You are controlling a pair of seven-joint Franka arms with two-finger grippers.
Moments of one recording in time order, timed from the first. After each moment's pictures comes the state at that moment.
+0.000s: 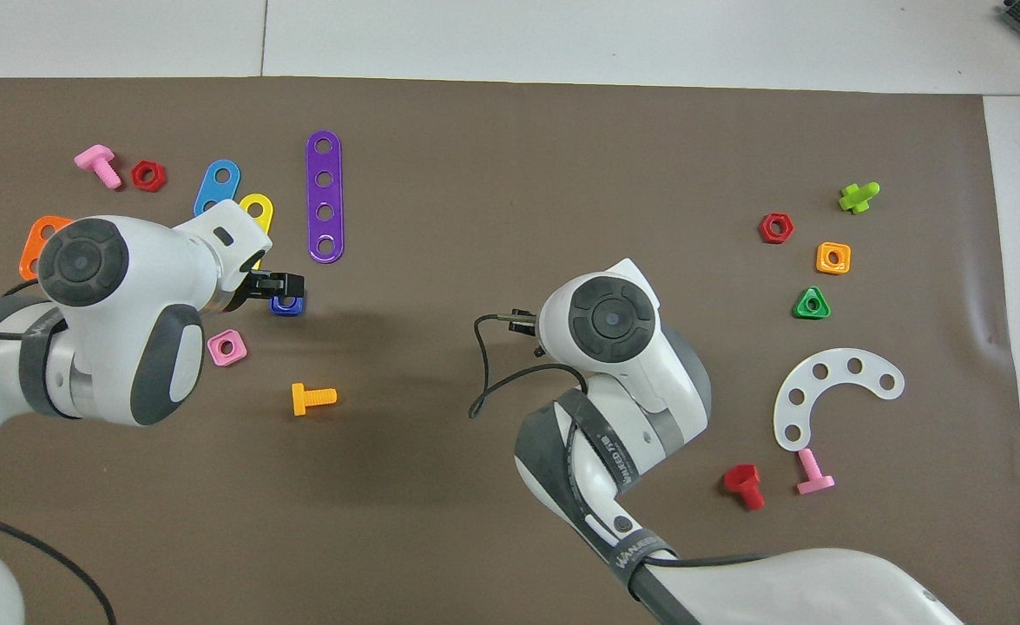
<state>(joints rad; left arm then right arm) -0.20 0.22 -0.03 -2.10 0.02 2.45 -0.12 0.58 0.42 0.03 -1.78 -0.07 2.27 0.89</state>
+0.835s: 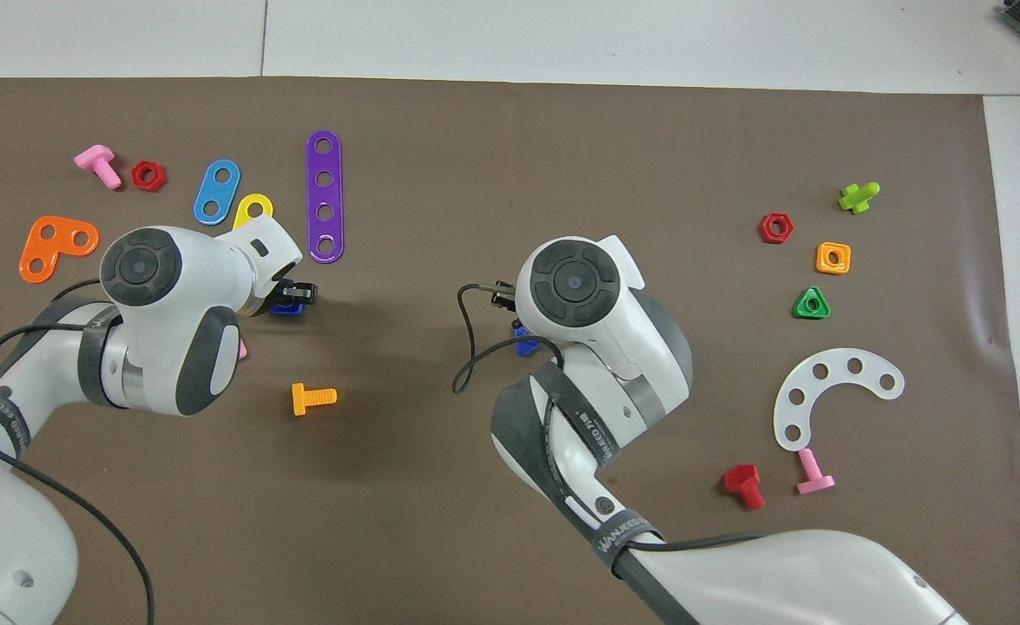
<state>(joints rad) -0.20 0.27 -0.03 -2.10 0.02 2.50 -0.07 0.52 0.36 0.02 -1.75 -0.09 2.18 0.89</state>
